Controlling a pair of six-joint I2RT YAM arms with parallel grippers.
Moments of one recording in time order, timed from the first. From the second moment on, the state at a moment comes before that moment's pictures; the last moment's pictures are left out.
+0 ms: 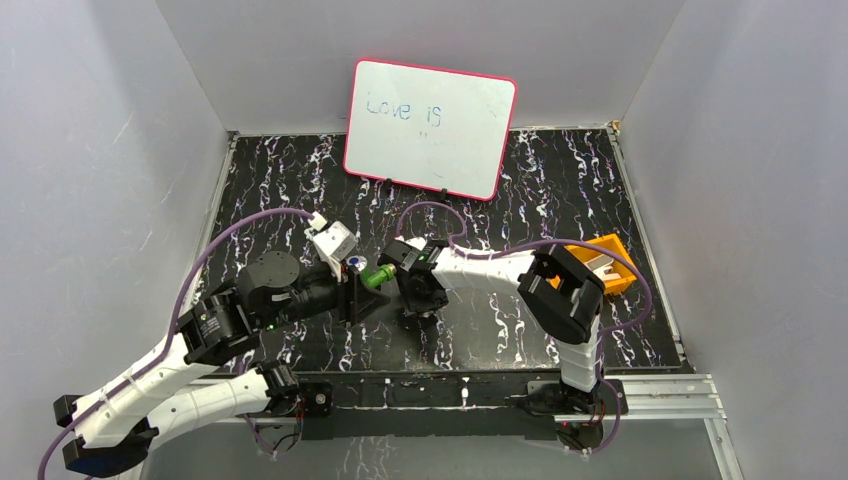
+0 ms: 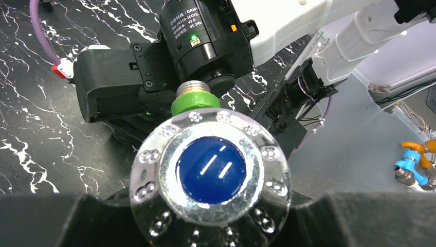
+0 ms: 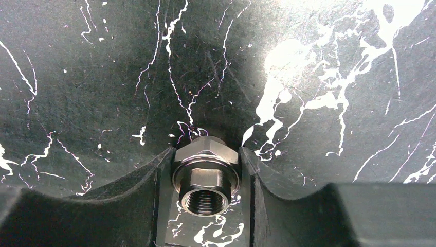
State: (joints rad) left arm -1.01 0.68 0.99 -0.64 0.05 -0.35; right arm 1.08 1.92 1.32 -0.75 0.18 0.70
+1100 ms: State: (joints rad) left arm -1.01 0.74 0.93 -0.49 0.20 -0.39; right arm 0.94 1.14 1.08 -0.53 0.09 0.37
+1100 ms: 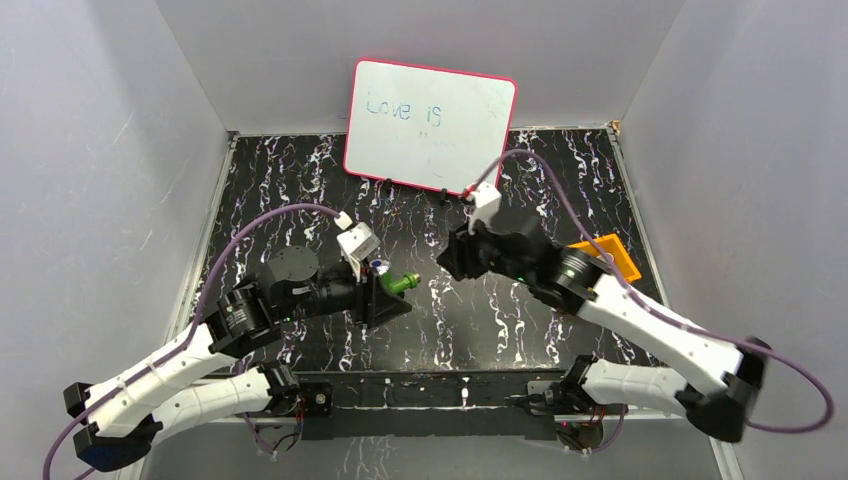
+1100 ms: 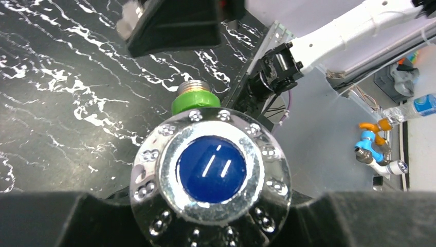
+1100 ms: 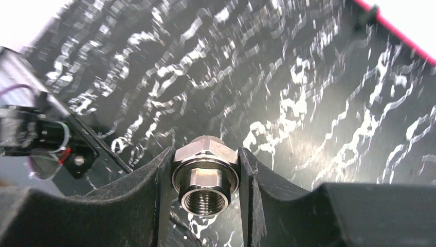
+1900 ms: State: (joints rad) left arm -1.01 0.87 1.16 -0.43 0.63 -0.34; right arm 0.95 0.70 1.09 -0.19 -0.58 -0.14
